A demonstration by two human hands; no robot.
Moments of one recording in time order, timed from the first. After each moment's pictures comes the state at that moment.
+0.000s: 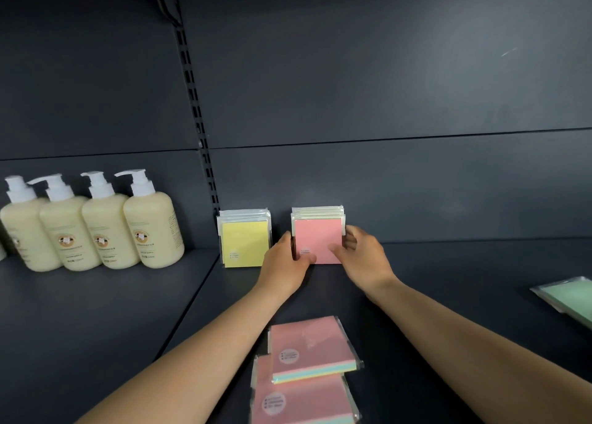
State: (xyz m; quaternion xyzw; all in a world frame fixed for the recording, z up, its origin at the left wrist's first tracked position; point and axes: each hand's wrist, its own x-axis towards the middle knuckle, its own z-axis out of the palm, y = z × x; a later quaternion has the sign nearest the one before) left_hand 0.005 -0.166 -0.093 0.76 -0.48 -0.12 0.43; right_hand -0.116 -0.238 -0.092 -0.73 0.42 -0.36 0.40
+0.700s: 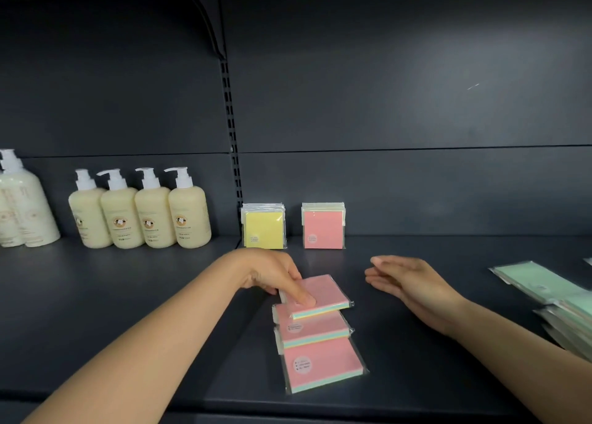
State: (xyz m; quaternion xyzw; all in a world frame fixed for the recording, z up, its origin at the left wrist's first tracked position) left_hand -0.002 -0.066 -0.036 0.73 -0.55 -0.40 0.10; right_hand -0.223 -0.163 -0.083 -0.59 0.35 -0.33 0.65
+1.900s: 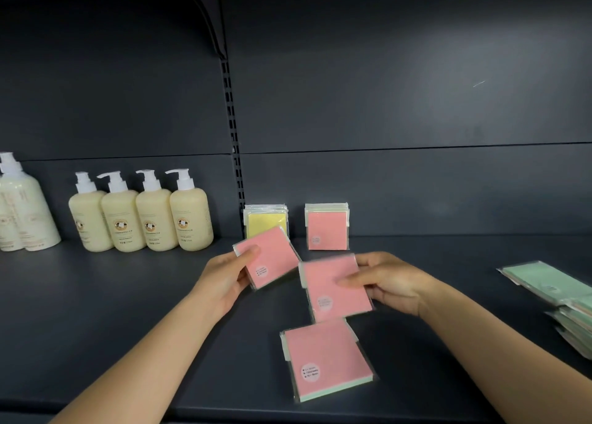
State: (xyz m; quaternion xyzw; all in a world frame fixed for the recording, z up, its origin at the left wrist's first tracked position) left_hand 0.041 -0.040 -0.079 0.55 -0.22 -0.38 0.72; right_hand -0.184 -0.155 -0.065 -0.65 0.27 -0.18 0.69
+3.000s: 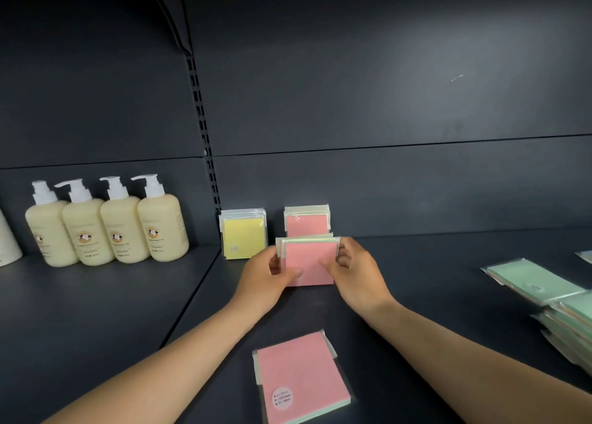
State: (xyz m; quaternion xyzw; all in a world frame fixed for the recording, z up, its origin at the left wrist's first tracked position) left_hand -0.014 -0.095 -0.091 0.68 -0.50 -0.15 0.52; right_hand -0.156 -0.170 -0.095 -0.72 0.35 -0.41 0.43
